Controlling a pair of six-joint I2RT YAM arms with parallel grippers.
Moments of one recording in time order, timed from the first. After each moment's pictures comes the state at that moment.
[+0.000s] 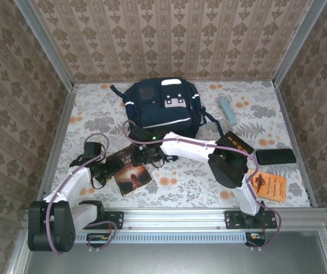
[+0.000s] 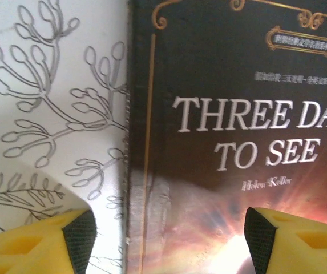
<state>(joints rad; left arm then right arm) -0.09 1.06 0.44 -0.59 0.28 -0.69 0.98 2.13 1.72 -0.77 -0.06 0.69</state>
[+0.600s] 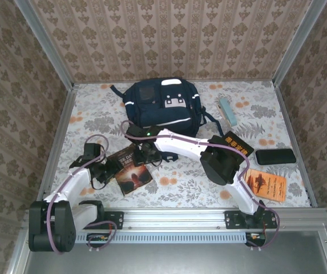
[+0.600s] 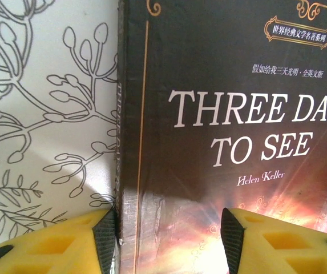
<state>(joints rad) -0.08 1.06 0.42 -0.56 0.35 -0.70 0.96 2.23 1.87 -0.95 -0.08 0.68</state>
